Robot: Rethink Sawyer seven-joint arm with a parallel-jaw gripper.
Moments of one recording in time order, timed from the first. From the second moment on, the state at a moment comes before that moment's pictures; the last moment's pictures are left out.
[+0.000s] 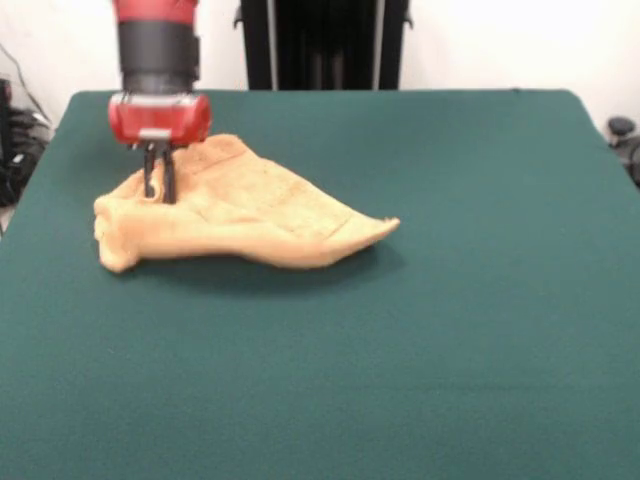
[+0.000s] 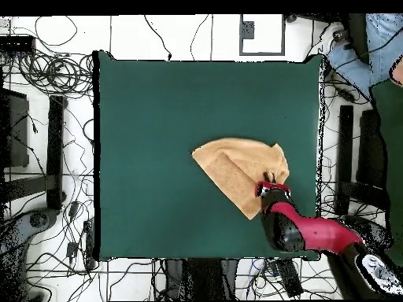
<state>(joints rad) -0.88 -0.45 0.25 1.81 -0.79 -0.18 1.98</state>
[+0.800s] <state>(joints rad) -1.00 -0.44 0.40 1.84 -0.64 -0.06 1.98</state>
